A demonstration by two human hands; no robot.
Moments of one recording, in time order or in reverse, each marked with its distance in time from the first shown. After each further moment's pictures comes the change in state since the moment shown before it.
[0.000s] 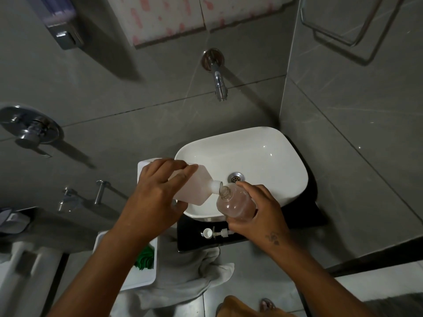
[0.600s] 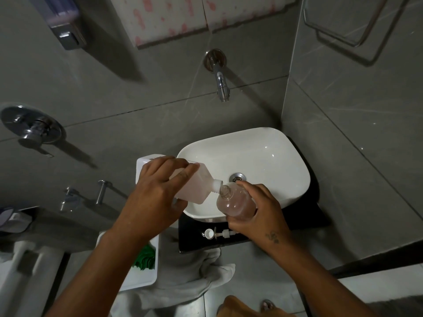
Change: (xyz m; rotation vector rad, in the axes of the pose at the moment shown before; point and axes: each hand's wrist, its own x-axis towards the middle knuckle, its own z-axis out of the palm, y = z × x) left_hand 0.002 -0.005 -0.001 0.054 0.029 0.044; right_hand 0.003 -0.004 0.002 -0.008 0.000 0.010
